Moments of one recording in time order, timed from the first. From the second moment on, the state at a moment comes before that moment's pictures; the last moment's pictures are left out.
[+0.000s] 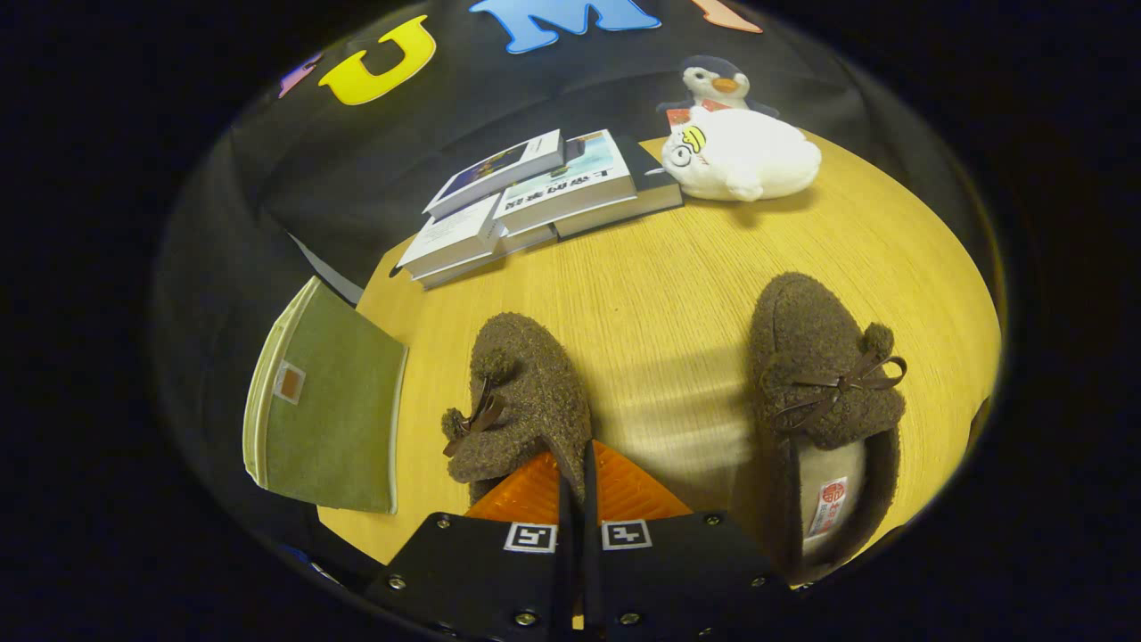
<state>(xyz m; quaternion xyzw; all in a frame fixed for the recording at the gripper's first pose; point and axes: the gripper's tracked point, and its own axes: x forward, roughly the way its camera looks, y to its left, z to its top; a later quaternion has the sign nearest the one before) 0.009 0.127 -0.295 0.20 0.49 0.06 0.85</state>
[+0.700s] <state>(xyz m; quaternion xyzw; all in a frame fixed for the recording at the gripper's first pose) 0.054 0.209 -0.147 0.25 0.41 0.12 0.87</state>
